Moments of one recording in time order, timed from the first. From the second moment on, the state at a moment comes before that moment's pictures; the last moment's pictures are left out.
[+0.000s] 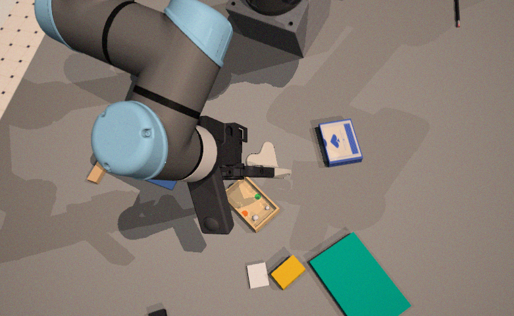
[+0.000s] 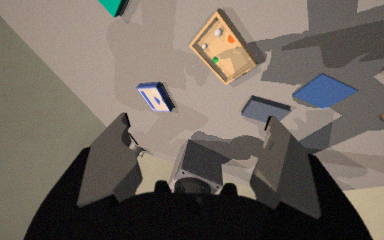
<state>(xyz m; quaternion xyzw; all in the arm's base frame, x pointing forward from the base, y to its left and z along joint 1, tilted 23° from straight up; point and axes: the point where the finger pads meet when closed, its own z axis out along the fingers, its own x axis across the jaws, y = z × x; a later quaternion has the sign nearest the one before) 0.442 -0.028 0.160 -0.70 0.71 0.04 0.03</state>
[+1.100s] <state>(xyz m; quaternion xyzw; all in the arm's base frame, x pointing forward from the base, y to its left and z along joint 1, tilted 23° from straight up) 0.470 -0.037 0.098 -0.87 0.48 -0.14 0.01</state>
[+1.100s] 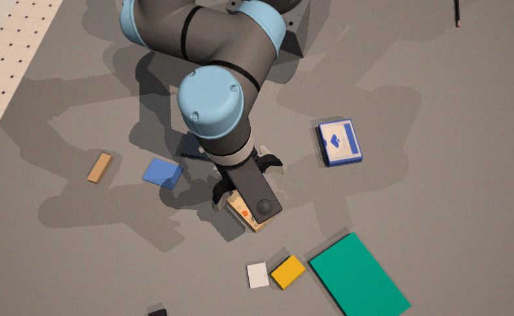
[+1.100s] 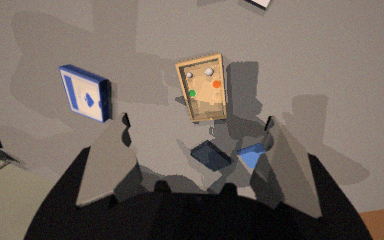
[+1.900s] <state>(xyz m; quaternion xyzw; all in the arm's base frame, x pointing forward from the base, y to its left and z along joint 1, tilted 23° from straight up) 0.467 -0.047 0.083 -0.90 0.39 -0.20 -0.01</state>
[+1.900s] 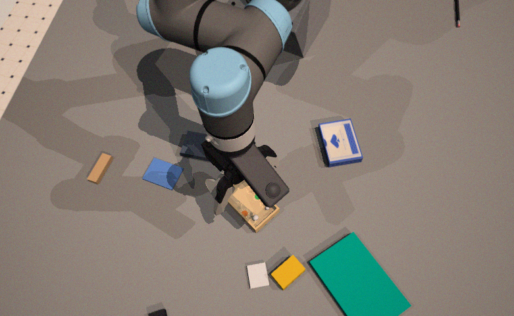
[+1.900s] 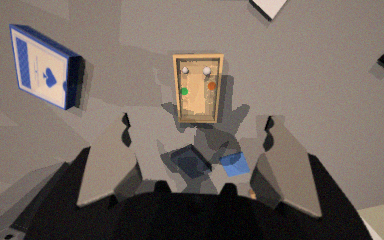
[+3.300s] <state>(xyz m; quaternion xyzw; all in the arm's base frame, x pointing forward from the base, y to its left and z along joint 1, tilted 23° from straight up) 0.467 -0.048 0.082 -0.90 0.38 -0.20 -0.01</state>
